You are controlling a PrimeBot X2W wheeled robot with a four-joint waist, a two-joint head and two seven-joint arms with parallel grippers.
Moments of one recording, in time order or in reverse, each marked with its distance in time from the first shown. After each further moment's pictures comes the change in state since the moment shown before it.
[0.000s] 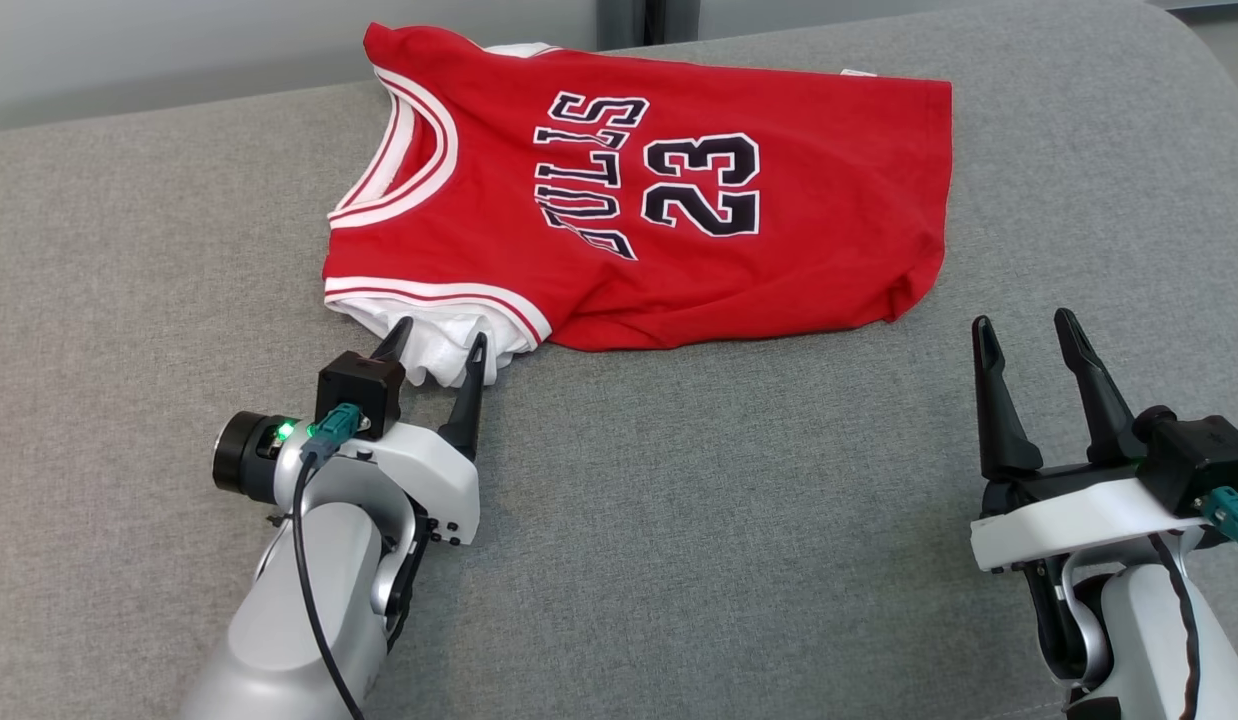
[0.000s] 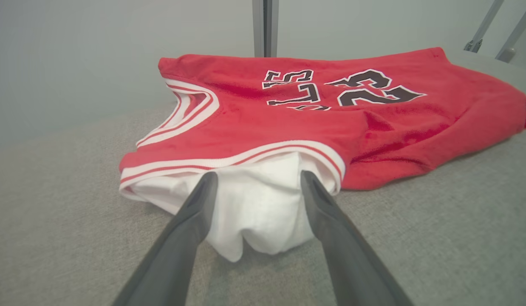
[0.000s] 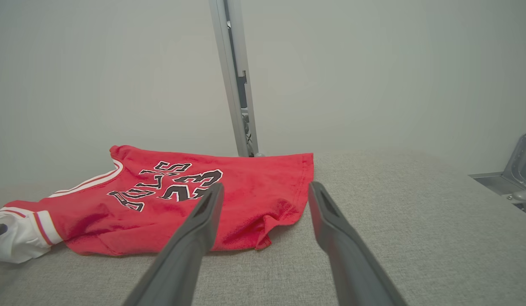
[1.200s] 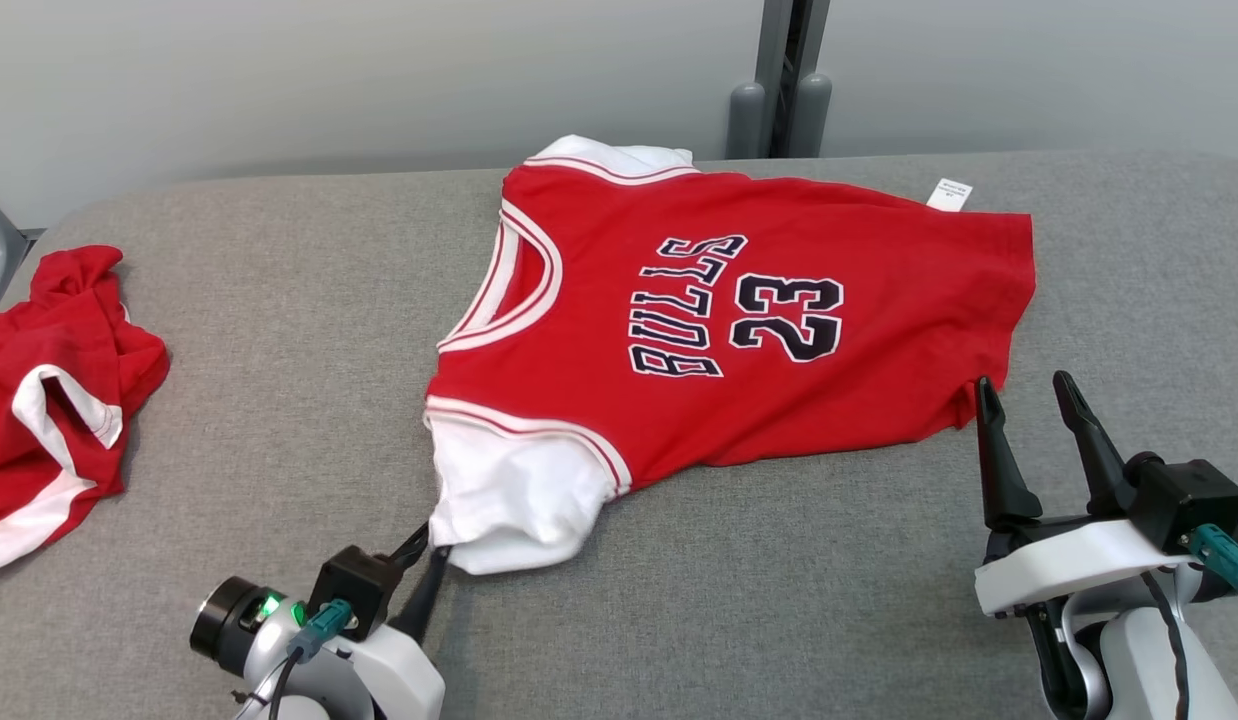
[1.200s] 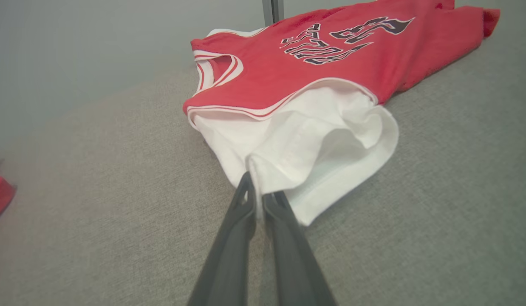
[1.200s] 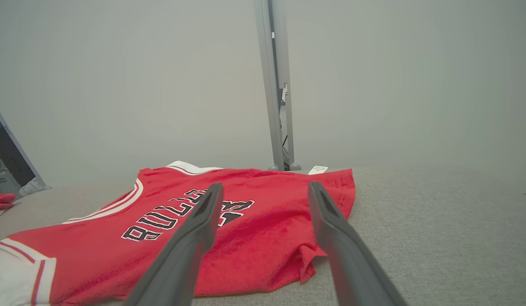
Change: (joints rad) left arm 0.327 0.150 -0.045 -0.270 0.067 -0.077 0.045; right arm 0.048 0.004 -0.019 0.069 -0.006 0.000 0.000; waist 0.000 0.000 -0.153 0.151
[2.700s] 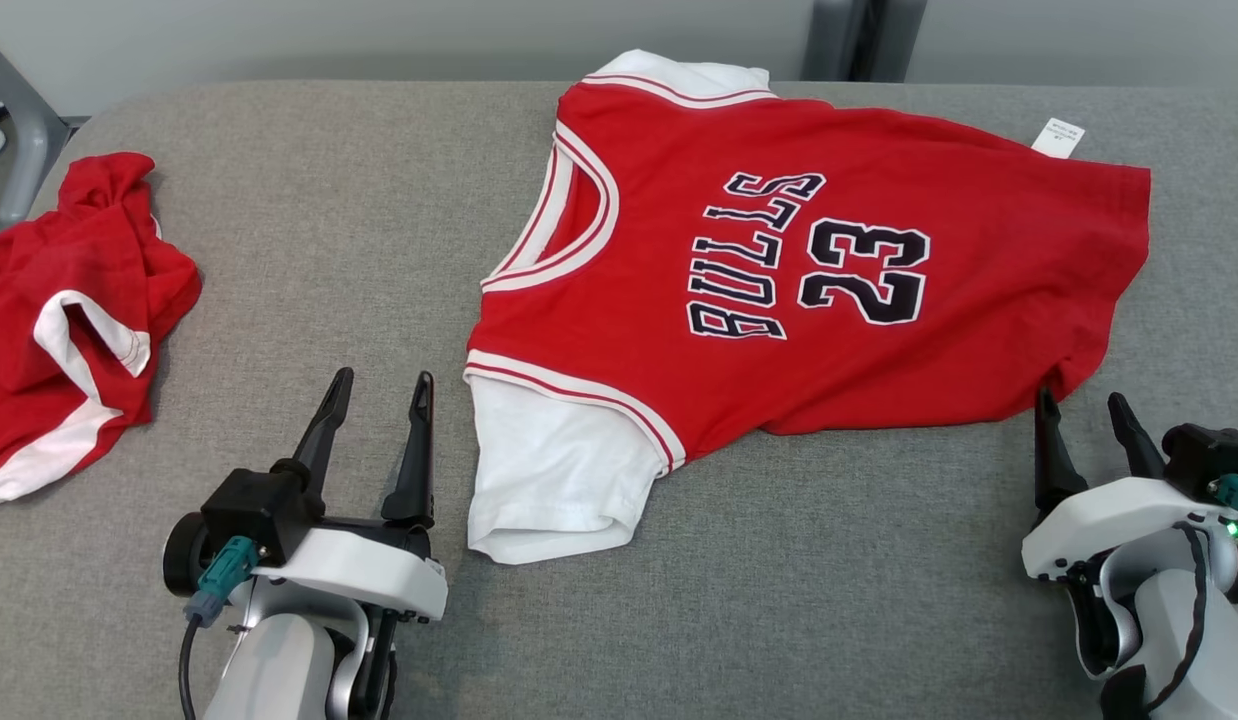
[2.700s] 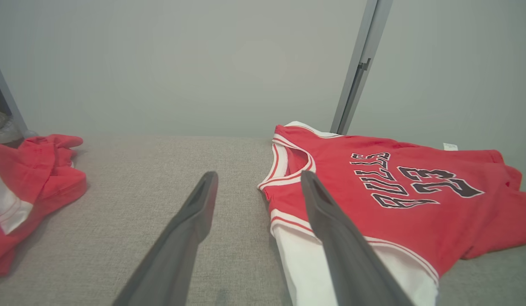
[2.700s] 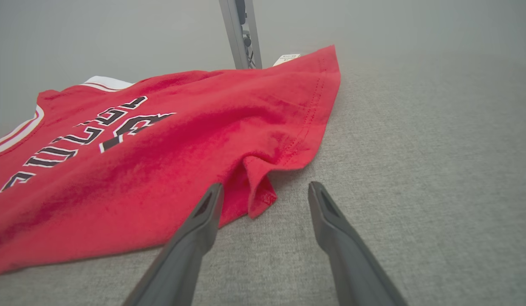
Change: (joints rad) left arm -0.008 -0.156 0.228 -0.148 -0.119 0.041 -0.104; right arm -0.198 -0.030 -0.132 0.433 -0.018 0.000 0.000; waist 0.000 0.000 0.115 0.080
